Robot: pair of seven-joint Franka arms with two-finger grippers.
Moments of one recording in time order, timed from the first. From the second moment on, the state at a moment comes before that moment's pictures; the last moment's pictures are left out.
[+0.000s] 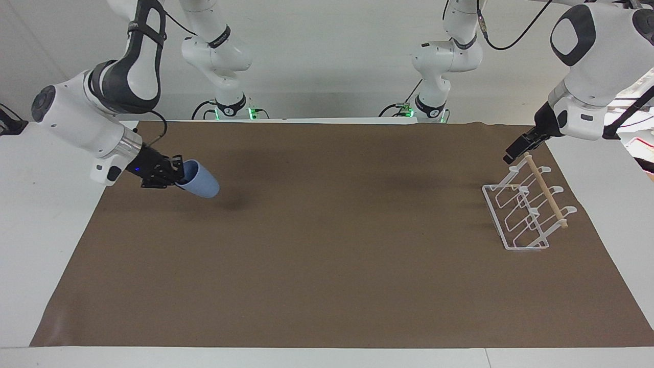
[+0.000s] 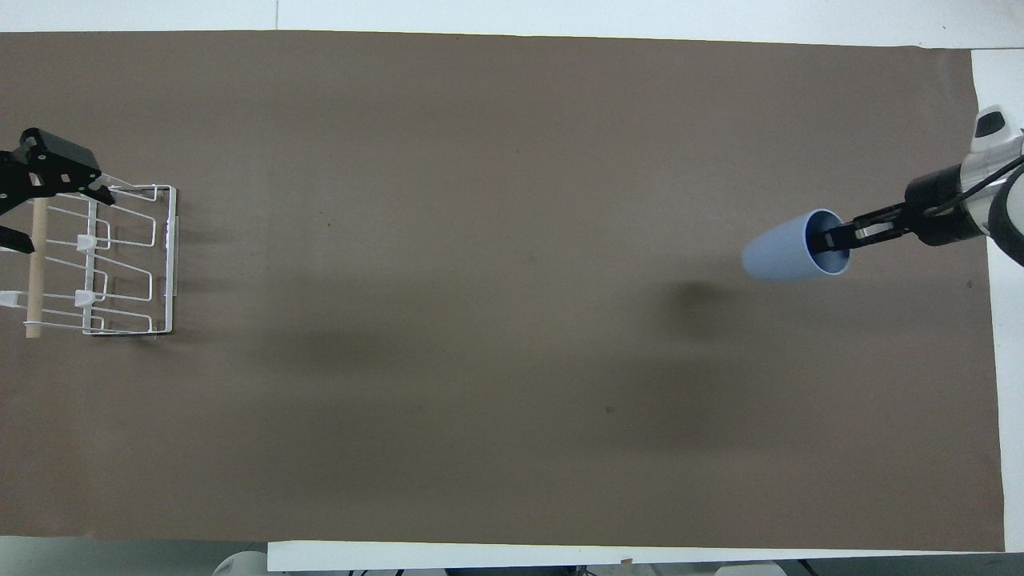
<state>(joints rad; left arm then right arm) -0.08 0.04 0.01 -1.59 -0.15 1.53 -0.68 -0.15 0.09 0.02 -1.86 0.59 1.76 -0.61</state>
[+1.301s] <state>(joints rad) -0.38 0.04 -0.03 -1.64 -0.50 1.73 -1.71 0.51 0.10 0.03 -1.94 1.47 2.29 -0.22</state>
